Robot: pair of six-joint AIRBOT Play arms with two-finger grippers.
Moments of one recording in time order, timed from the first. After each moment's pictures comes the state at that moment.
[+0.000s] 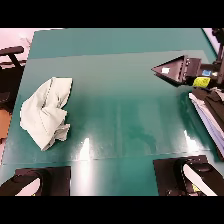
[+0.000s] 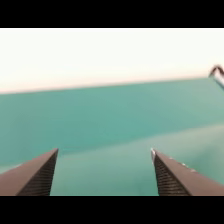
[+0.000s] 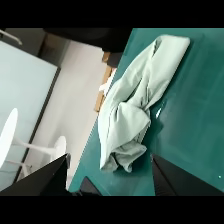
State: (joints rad) left arm -0.12 -1.05 1.67 1.13 -0.76 -1.43; right arm -0.10 -0.80 1.05 -0.37 1.26 1.34
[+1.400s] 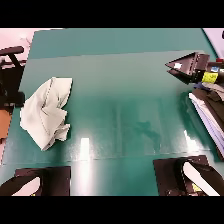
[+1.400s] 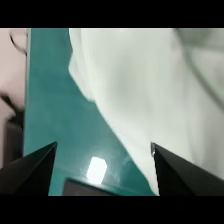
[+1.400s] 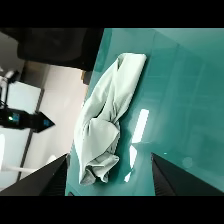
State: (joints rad) left arm 0.03 -1.11 1.22 1.82 -1.57 -1.75; right arm -0.31 -0.90 1.05 -0.37 1.37 1.29
